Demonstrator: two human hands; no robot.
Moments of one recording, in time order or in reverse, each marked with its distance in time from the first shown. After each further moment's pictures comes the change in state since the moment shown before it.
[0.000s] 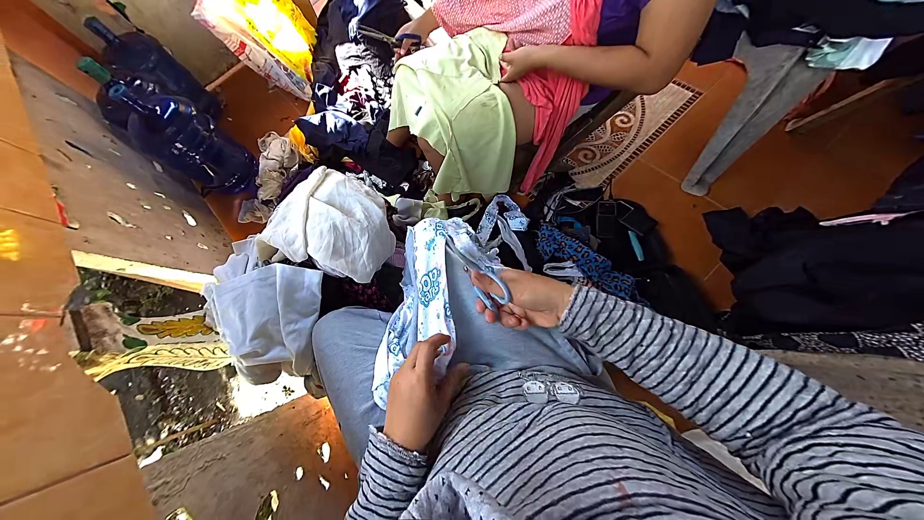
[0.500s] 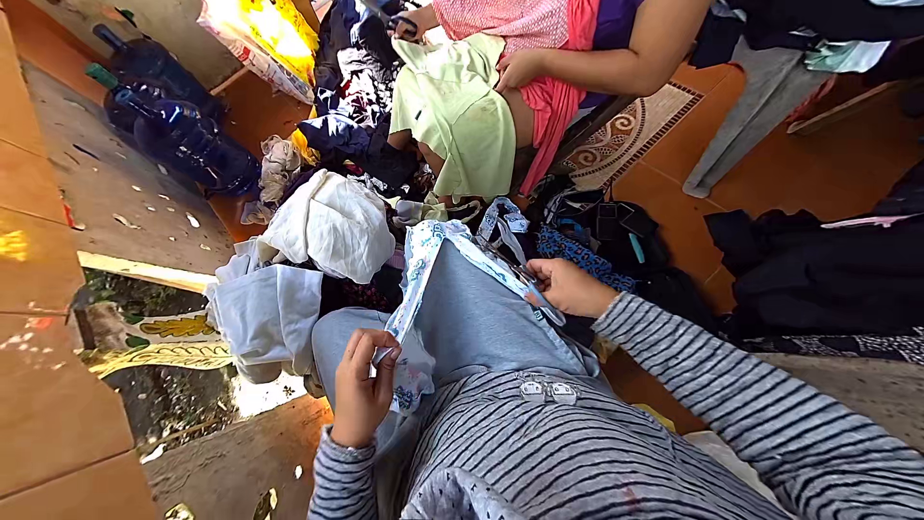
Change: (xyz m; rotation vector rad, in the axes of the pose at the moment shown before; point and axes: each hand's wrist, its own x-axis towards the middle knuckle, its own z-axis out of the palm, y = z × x) left_hand 0.012 -0.037 -0.052 -0.193 0.137 0.046; right_hand -0.006 0.052 -0.068 -0.586 0.392 -0.334
